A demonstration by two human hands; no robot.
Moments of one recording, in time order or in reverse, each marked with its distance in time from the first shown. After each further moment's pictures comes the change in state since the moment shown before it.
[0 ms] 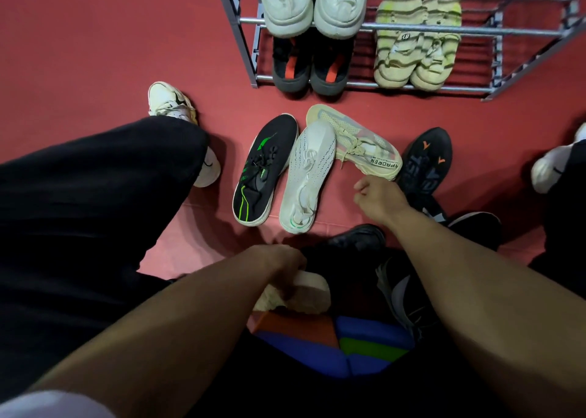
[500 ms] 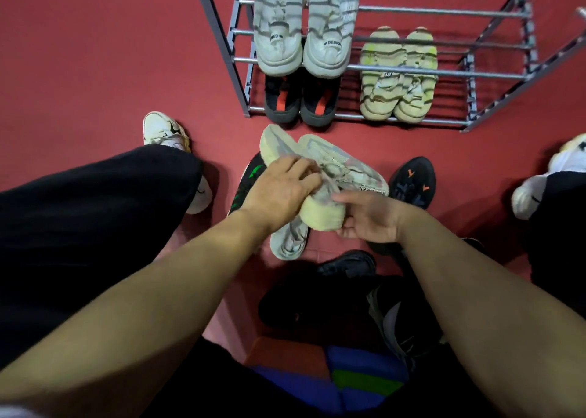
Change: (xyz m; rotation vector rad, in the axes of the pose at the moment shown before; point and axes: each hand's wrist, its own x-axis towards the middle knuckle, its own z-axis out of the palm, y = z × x) left_hand -0.017 -0.015 -0.125 0.370 1.262 0.197; right_hand -0.009 -0.039 -0.047 0.974 -0.722 0.170
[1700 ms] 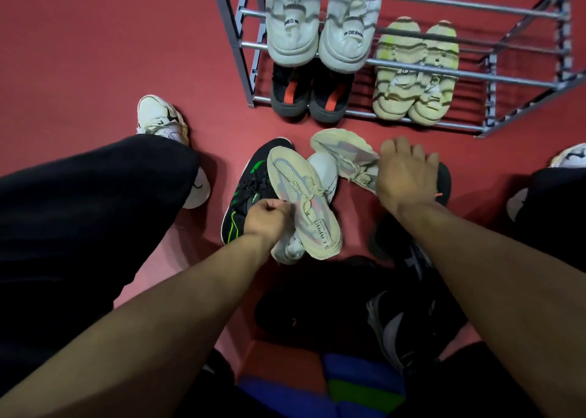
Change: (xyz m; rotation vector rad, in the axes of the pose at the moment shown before) left_hand -0.038 0.013 0.056 -1.298 -0.014 -1.440; right_hand 0.016 -0.043 -0.018 -1.747 1.167 -0.411
